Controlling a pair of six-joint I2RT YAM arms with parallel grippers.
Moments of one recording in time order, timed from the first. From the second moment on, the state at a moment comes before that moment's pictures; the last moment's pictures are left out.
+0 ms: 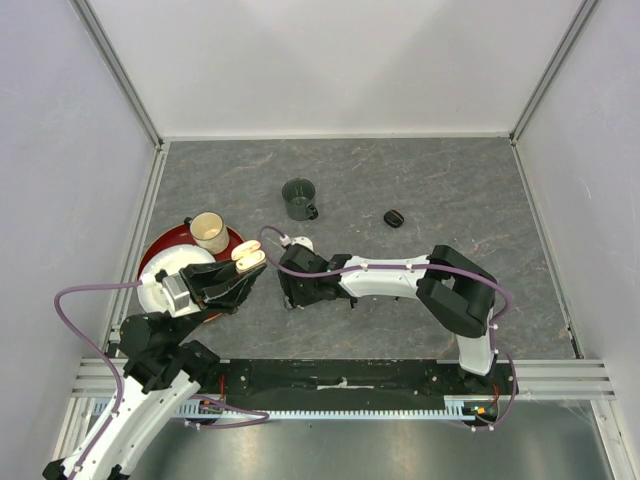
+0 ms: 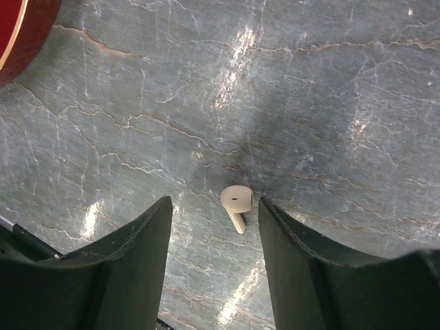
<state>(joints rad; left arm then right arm) -0.57 0.12 0.38 0.28 0.34 -0.13 1.10 1.93 1.24 -0.29 0.09 0.73</state>
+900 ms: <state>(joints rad) -0.57 0.12 0.38 0.27 0.34 -0.13 1.10 1.96 1.29 -0.34 0.15 0.72</state>
